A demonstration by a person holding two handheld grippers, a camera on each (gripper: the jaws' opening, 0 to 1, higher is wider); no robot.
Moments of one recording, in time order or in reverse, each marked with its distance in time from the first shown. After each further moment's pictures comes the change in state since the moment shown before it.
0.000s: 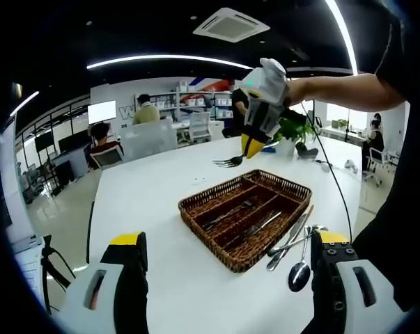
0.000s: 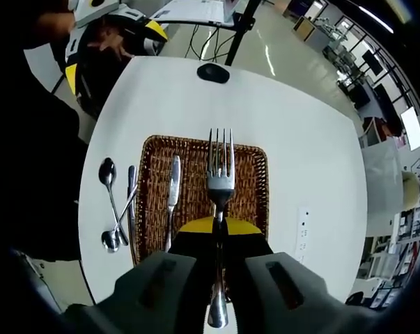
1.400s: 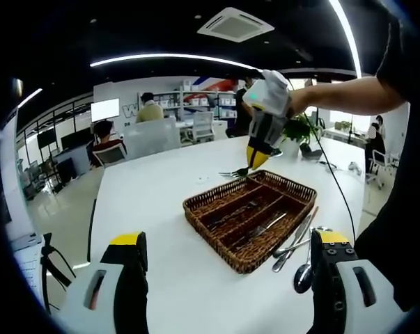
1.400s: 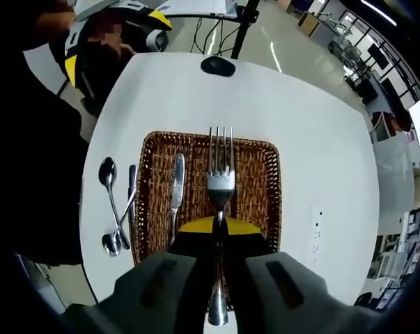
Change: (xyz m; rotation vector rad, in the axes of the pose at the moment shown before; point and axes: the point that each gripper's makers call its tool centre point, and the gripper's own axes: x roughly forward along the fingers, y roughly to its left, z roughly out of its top) left arm 0.005 0.011 -0.001 -0.018 0.001 0.015; right arm 0.028 0.006 -0.005 0.022 0.002 0.066
